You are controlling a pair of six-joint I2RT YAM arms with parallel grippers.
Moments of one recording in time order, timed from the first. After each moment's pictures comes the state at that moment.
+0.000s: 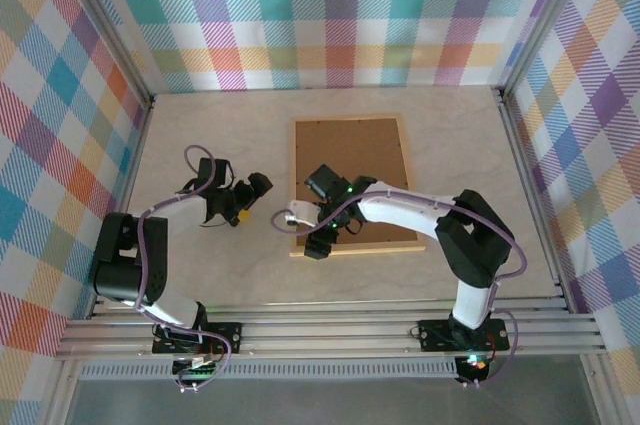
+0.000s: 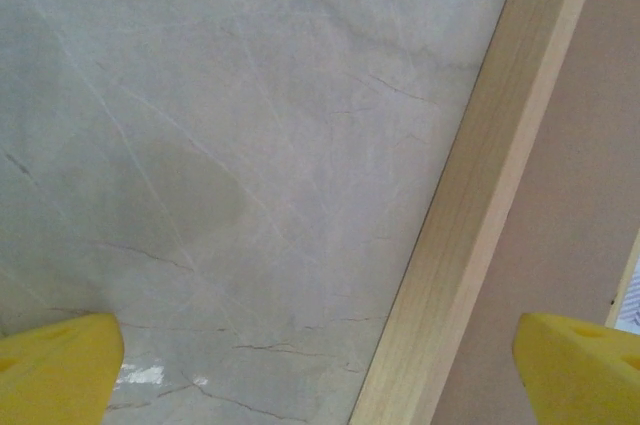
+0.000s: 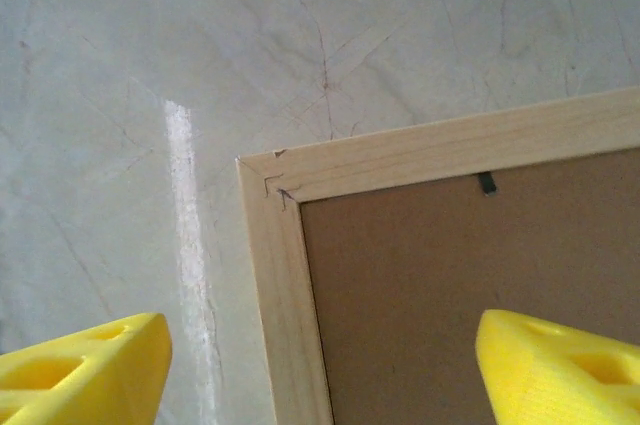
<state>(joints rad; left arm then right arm) -0.12 1.55 0.73 -0.11 0.40 -0.84 0.91 1.81 1.23 -0.58 -0.31 -0.54</state>
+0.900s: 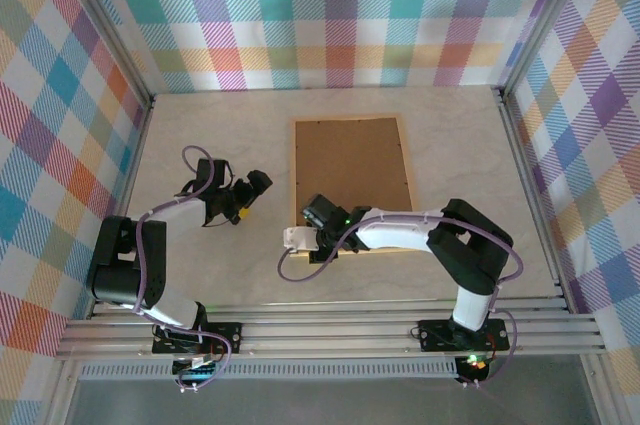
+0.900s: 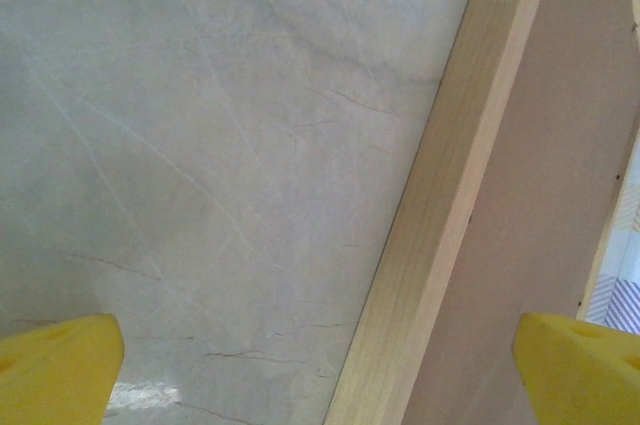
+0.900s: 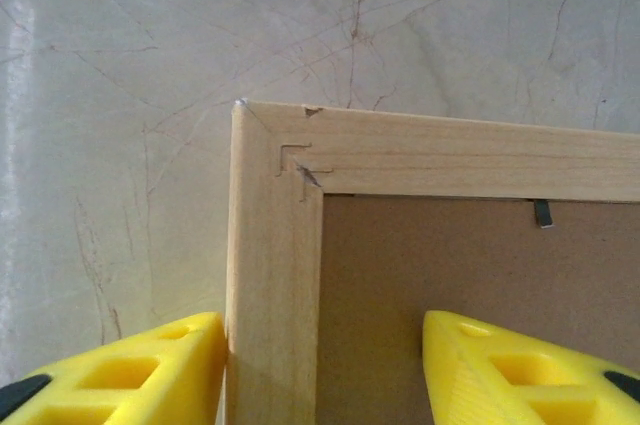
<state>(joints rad) -0.12 1.53 0.71 -0.05 0.42 -0.87 1.02 1.78 1.01 -0.27 -0.04 -0.73</state>
